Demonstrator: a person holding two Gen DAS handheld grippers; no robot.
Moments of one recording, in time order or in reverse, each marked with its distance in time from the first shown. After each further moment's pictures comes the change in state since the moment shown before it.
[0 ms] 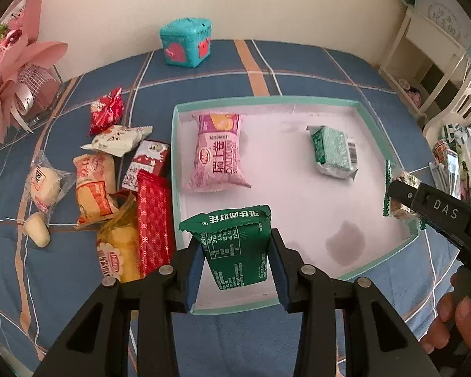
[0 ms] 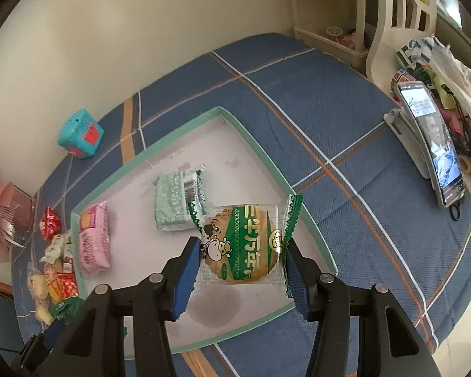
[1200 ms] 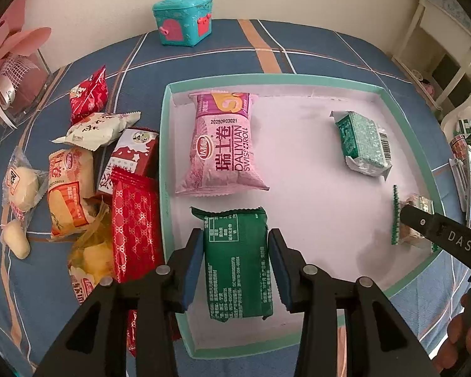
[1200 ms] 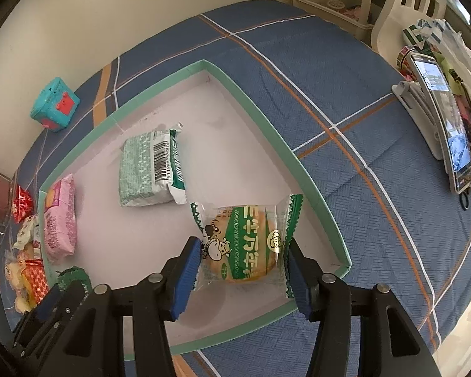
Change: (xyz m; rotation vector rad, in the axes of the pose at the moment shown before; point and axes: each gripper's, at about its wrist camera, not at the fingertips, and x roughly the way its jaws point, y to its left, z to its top) left arm 0.053 0.006 0.008 0.007 0.033 0.008; right arm 0.026 0.006 -0.003 -0.031 0.115 -0.073
